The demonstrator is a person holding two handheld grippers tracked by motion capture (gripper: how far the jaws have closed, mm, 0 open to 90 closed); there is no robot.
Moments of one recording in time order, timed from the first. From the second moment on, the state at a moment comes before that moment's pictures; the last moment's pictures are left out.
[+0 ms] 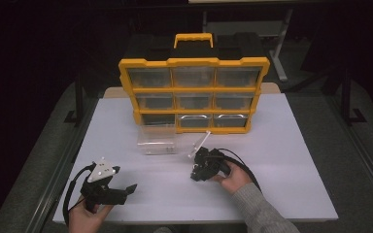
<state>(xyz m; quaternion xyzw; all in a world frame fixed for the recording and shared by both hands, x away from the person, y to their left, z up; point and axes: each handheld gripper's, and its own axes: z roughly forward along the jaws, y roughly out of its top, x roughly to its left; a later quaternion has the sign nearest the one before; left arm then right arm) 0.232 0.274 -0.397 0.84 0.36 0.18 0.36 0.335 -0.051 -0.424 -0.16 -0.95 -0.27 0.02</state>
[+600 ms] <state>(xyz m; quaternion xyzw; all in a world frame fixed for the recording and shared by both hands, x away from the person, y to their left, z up) 0.232 0.274 -0.396 0.84 0.36 0.18 0.36 0.353 -0.068 -0.379 -0.18 -0.94 -0.29 0.03</state>
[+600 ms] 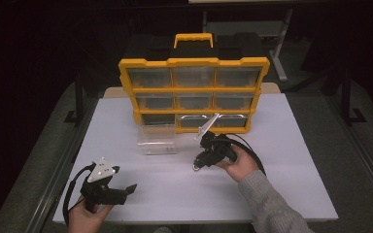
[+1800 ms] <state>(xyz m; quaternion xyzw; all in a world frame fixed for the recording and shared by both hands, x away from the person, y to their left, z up) 0.232 0.276 -0.395 0.84 0.37 0.18 0.37 0.397 -0.067 -0.309 -0.18 -0.93 -0.32 0.02</state>
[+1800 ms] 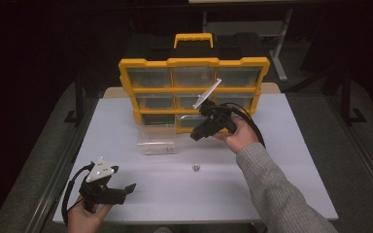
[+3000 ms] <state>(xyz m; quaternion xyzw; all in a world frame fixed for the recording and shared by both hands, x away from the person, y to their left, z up) 0.231 0.279 -0.393 0.84 0.37 0.18 0.37 0.423 0.004 -0.274 -0.14 -0.94 -0.30 0.00</state>
